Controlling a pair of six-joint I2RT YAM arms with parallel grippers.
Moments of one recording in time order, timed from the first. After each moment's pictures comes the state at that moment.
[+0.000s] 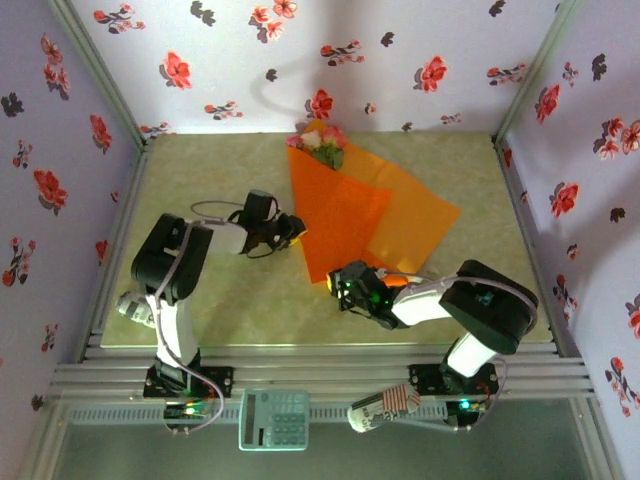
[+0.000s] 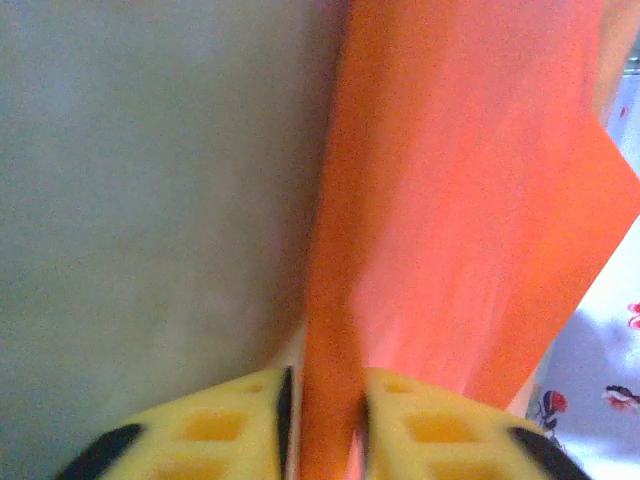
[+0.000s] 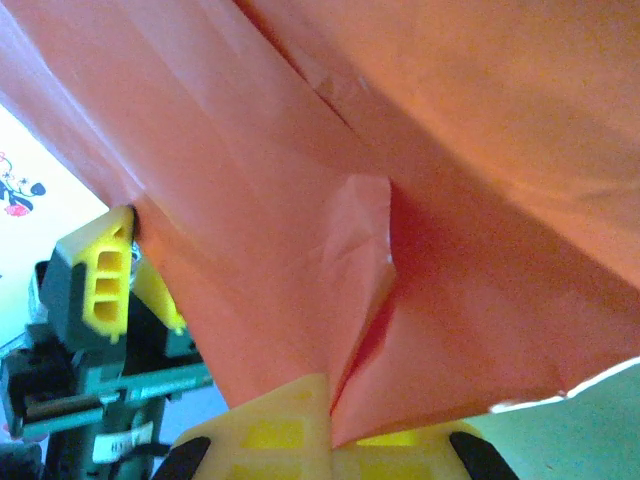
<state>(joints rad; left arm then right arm) -0.44 1.96 1.00 0.20 0.47 -1.03 0.94 1.60 0.46 0.52 0.15 2.11</state>
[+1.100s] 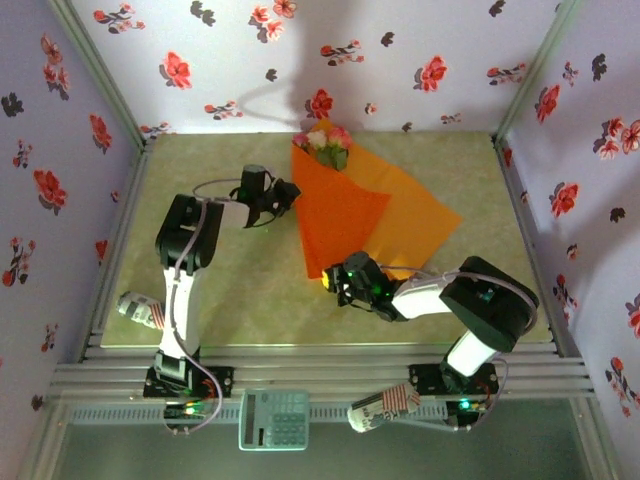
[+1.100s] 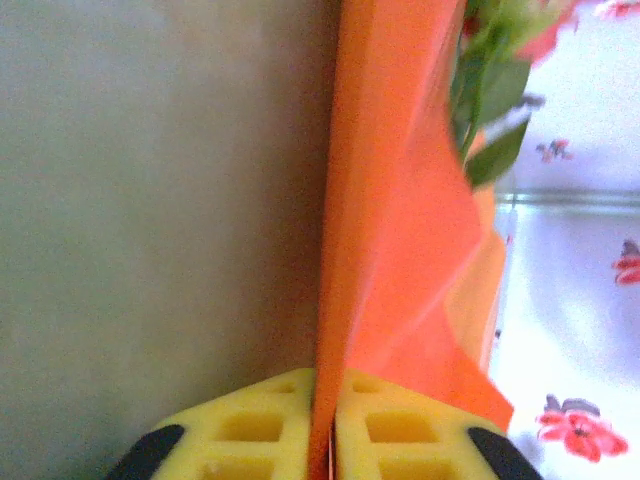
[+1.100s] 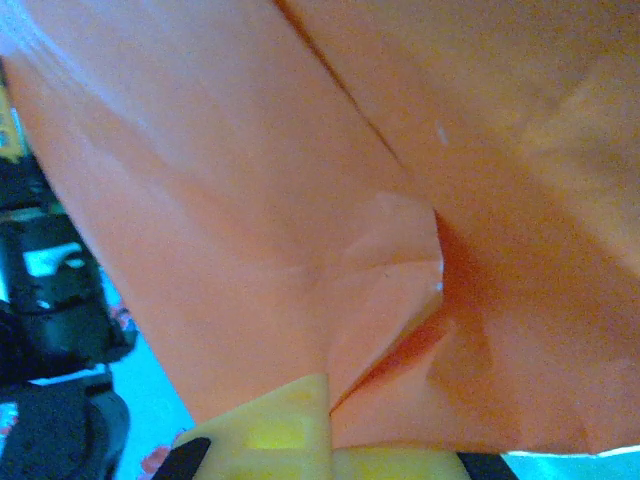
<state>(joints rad) -0.32 2.30 1.38 0.39 0.50 -1.11 0.88 1.61 0.49 0.50 -0.04 2.11</state>
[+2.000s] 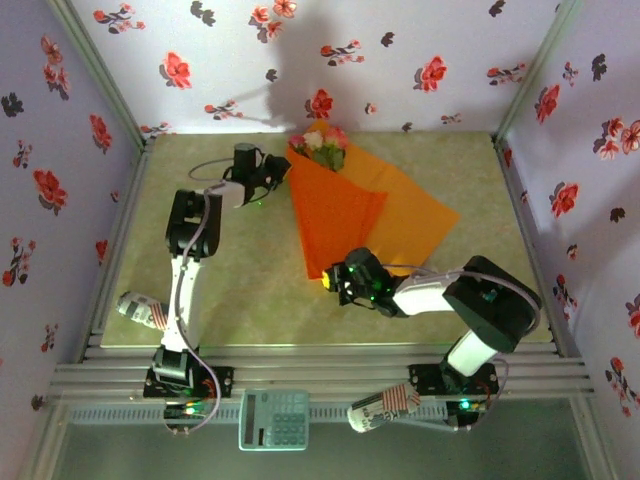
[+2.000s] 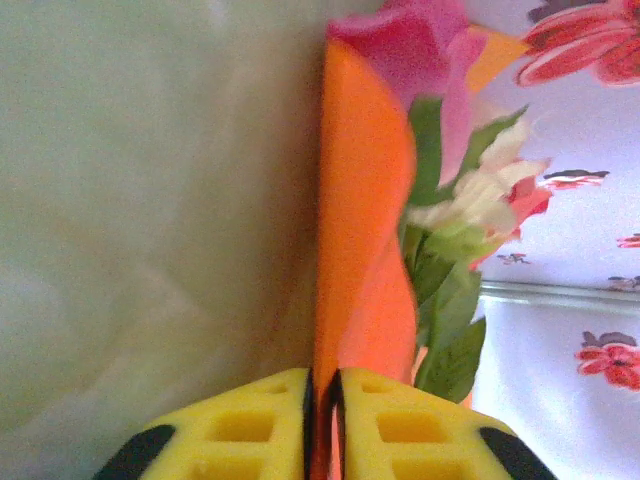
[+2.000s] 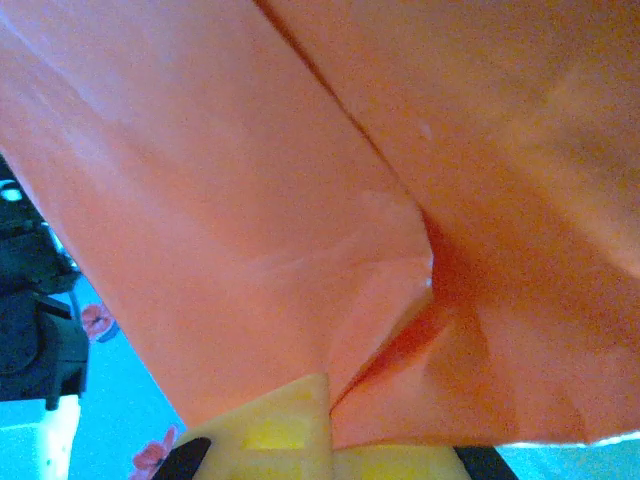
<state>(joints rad) -0.23 2.55 1.82 0.28 0.52 -1.13 0.86 1.60 0.51 0.44 -0.11 2.10</state>
